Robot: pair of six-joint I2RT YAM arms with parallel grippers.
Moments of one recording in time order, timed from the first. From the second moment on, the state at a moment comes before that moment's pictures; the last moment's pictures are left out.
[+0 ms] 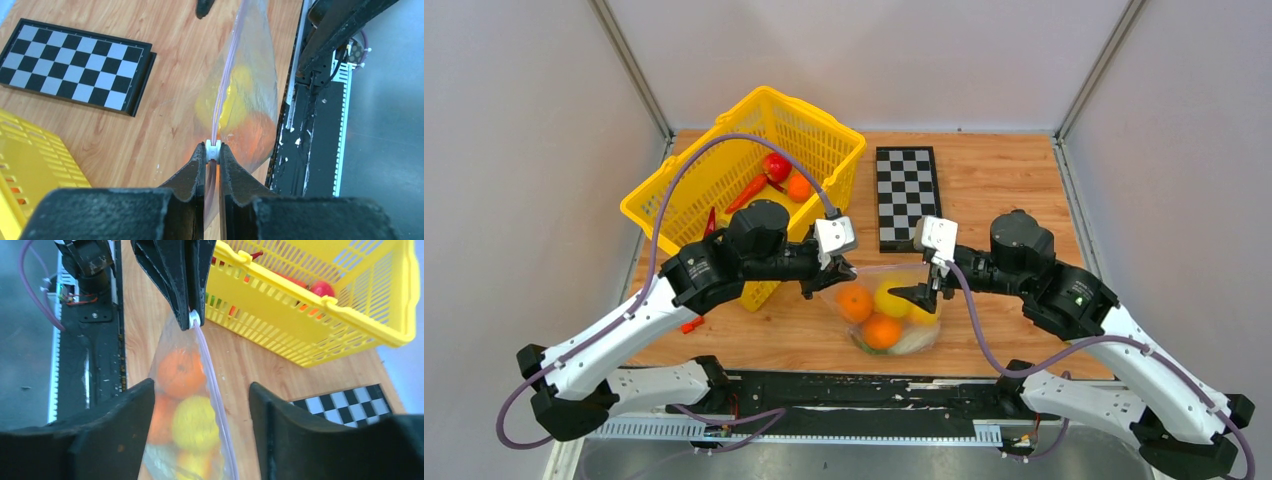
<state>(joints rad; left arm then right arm) -0.95 1.02 1.21 -0.62 0.34 0.19 0.87 0.85 1.15 -0.60 -0.40 -0.35</state>
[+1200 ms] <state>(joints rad) -0.95 1.07 1.24 -0.60 0.40 0.16 0.87 1.06 1.32 -0.72 -0.49 -0.43</state>
